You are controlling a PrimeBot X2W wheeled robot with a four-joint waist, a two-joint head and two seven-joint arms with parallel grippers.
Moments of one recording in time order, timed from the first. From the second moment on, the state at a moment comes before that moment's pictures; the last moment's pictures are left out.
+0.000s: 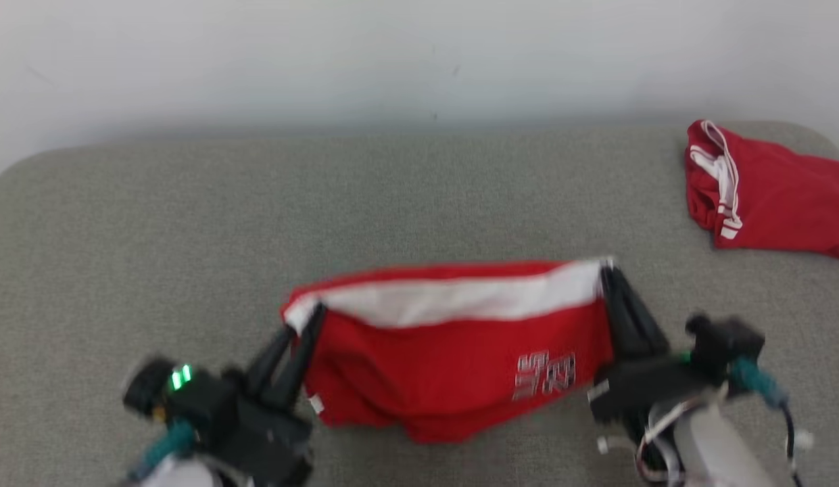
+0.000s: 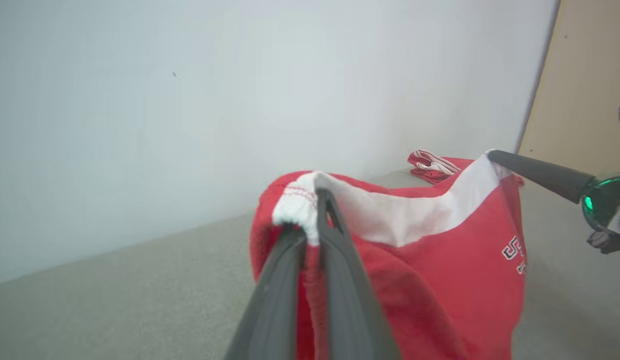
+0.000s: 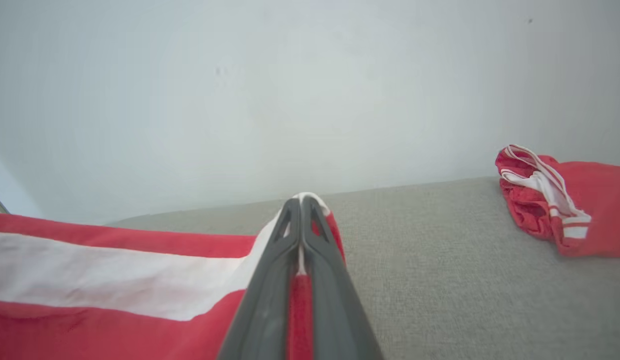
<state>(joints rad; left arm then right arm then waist) -0.21 0.31 -0.43 0.08 -0.36 -0.13 -0.25 -0.22 -0.14 0.09 0.30 0.31 0.13 -0.23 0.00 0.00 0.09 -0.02</state>
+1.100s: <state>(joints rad) -1.86 0.61 -0.86 0.47 -0.99 -0.13 -0.10 -1.77 -0.16 0.14 0.68 0.34 0.13 -0.05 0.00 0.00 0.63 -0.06</state>
